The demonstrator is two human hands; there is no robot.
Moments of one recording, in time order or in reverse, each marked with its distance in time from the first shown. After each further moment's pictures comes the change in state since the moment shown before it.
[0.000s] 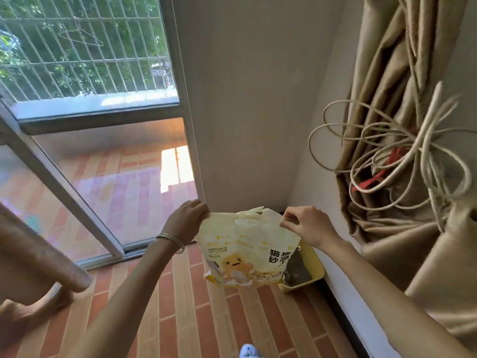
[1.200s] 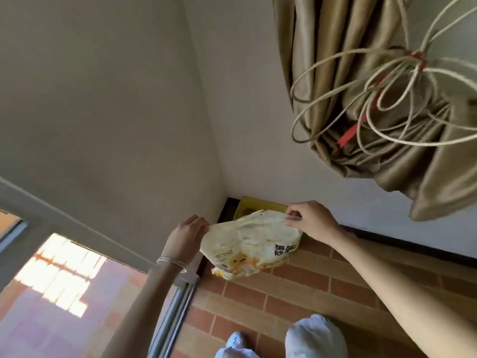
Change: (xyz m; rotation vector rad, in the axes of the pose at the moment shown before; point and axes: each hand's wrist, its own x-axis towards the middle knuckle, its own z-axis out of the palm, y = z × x) left_hand 0.288 -0.188 0.114 -0.305 -0.470 0.555; right_hand 0.162 -0.032 0.096 0.234 0.253 0.879
